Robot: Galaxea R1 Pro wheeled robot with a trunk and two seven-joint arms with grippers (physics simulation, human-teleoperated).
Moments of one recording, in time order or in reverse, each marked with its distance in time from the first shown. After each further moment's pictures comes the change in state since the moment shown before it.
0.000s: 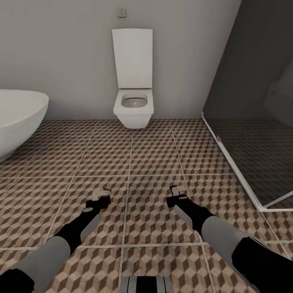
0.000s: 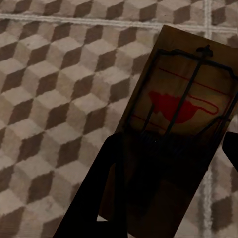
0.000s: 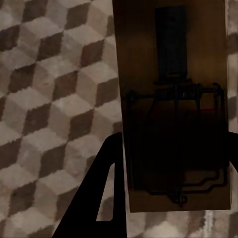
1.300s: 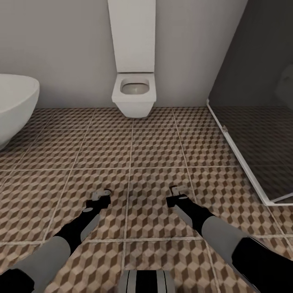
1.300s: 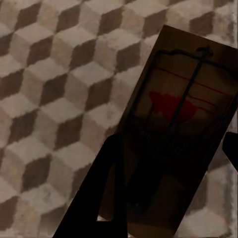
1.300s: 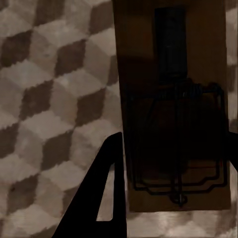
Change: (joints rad) left arm 0.000 0.000 -0.001 -0.001 0.002 0.000 -0.002; right arm 0.000 -0.001 0.000 0.000 -0.001 -0.003 0.001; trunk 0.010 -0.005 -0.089
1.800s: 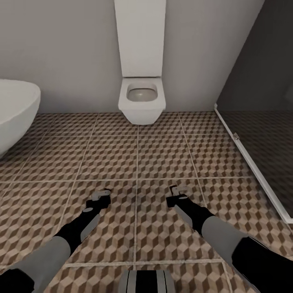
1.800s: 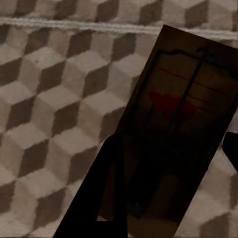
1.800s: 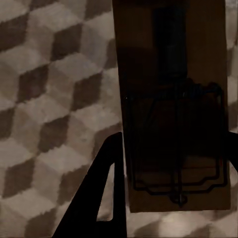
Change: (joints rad) left arm 0.000 0.000 0.000 0.000 0.000 0.000 0.000; right arm 0.000 0.000 0.000 0.000 0.000 0.000 0.000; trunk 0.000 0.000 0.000
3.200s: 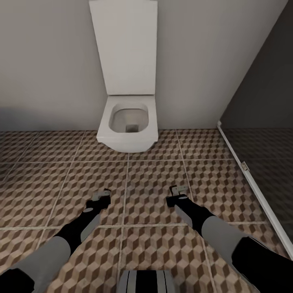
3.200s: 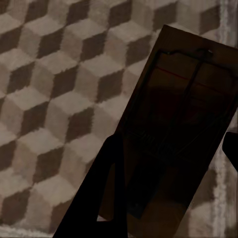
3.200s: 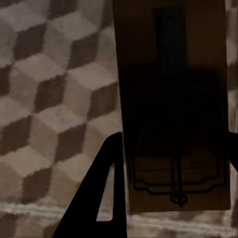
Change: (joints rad) left arm 0.000 0.000 -0.003 0.003 0.000 0.000 0.000; right arm 0.000 0.001 0.000 0.000 0.000 0.001 0.000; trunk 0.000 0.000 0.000
